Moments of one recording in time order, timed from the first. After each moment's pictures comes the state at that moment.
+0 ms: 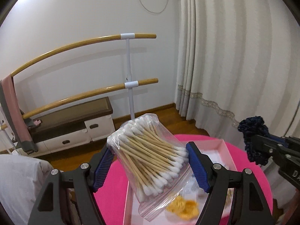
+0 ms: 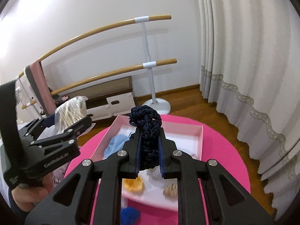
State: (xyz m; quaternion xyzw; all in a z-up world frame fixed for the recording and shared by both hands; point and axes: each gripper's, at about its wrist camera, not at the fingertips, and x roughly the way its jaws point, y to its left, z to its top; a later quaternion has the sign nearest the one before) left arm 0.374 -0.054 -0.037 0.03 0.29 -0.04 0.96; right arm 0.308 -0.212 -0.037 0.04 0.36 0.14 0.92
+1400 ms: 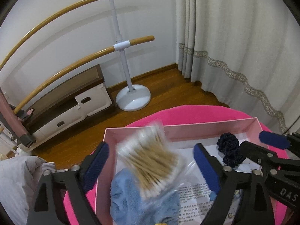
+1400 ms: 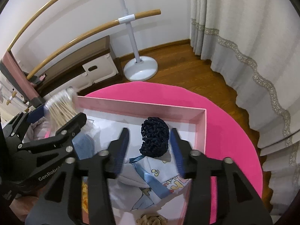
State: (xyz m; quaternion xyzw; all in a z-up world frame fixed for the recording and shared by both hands) left arm 0.621 -0.142 -0.114 0.08 0.44 -0.03 0.89; right arm 0.430 -0.231 -0.162 0.05 0.52 0.10 0.84
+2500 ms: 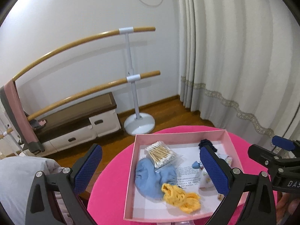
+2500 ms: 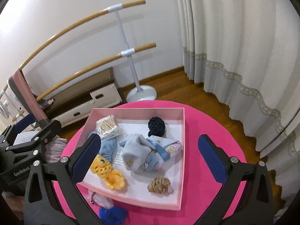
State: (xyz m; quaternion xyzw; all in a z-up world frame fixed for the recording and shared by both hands) left arm 0.397 -0.088 -0.029 0.05 0.32 -0.03 0.95; right arm 0.302 -0.254 -0.070 0.08 0.40 0.08 0.91
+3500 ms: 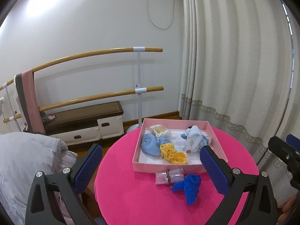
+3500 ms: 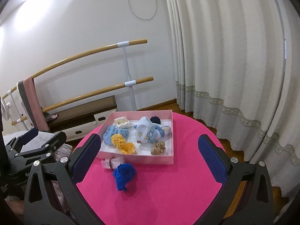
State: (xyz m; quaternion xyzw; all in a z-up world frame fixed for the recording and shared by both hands) left arm 0.104 -0.041 -0.058 0.01 0.25 -0.01 0.97; right arm 0.085 -0.244 -0.027 0.06 0.27 0.05 0.96
